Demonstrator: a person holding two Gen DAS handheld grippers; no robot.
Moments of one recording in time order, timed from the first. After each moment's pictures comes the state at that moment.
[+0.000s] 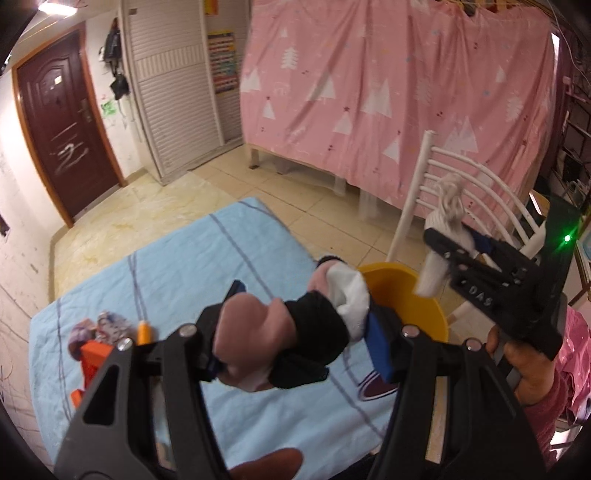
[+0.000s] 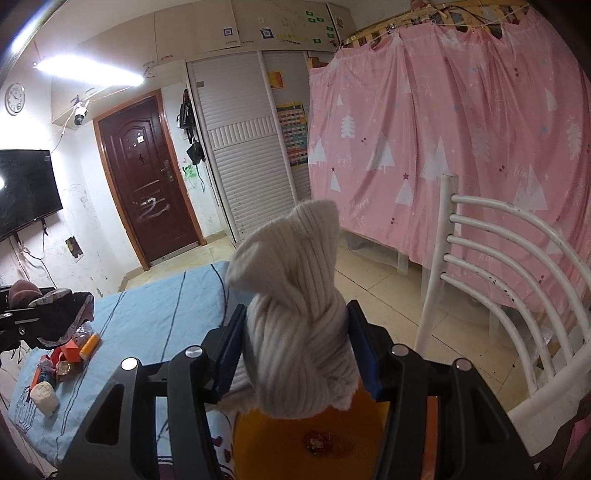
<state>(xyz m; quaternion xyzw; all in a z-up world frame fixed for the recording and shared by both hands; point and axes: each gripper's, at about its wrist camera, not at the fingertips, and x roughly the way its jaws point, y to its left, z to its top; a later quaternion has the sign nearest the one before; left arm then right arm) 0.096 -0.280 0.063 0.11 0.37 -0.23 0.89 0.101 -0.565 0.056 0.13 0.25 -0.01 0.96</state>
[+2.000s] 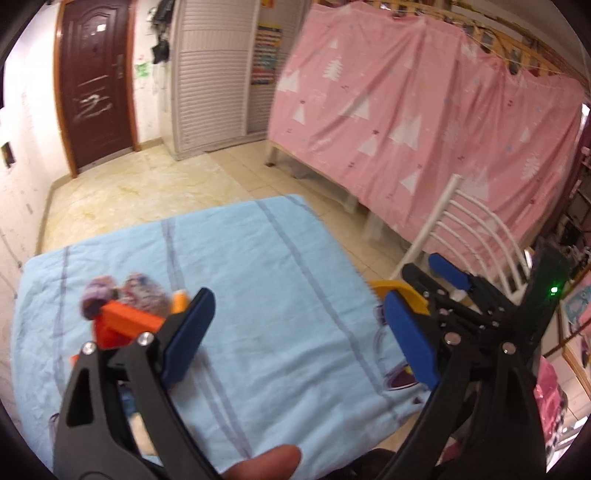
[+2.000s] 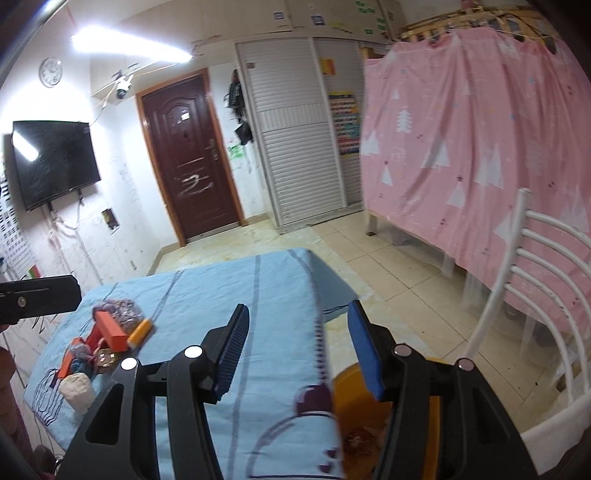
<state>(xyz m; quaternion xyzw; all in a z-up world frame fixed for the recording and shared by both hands) 0.106 -0.179 0.071 0.00 0.38 -0.19 0.91 0.128 -0.464 0.082 0.10 0.27 0.08 0.95</state>
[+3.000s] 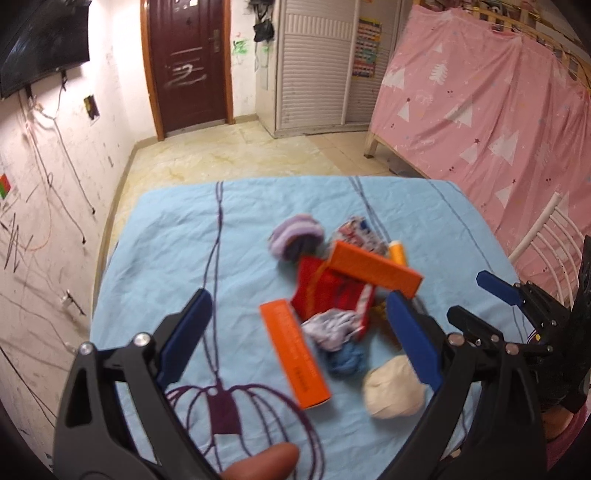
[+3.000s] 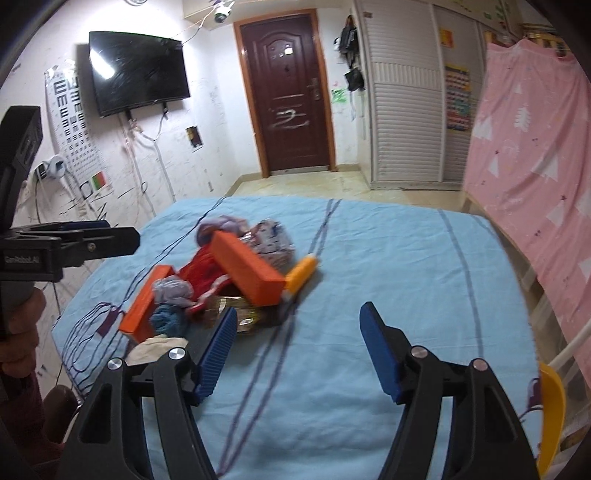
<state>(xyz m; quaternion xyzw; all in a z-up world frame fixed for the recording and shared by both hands) 0.099 0.003 0.028 -0.02 0.41 -0.03 0.91 0.142 -0.275 0.066 0.00 0.34 0.25 0.90</state>
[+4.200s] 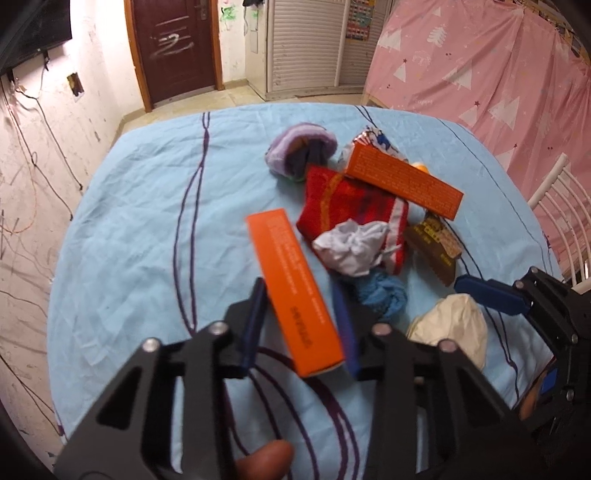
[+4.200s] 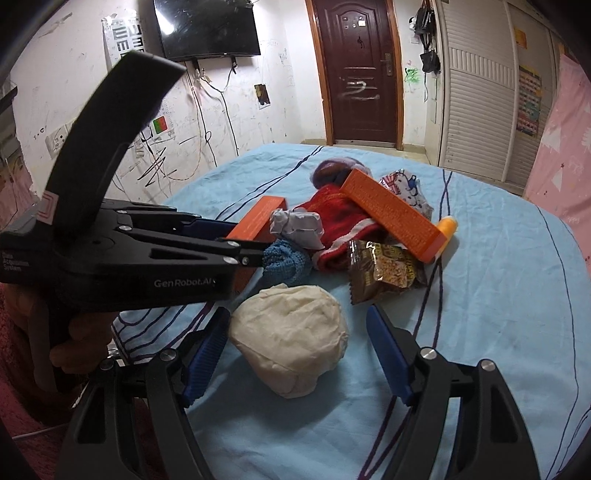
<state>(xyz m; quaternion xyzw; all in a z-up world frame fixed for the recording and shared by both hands) 0.100 -0.002 -0.037 -0.01 0.47 -0.05 0.88 0.106 -0.201 0.047 -0.05 0.38 0.36 0.85</state>
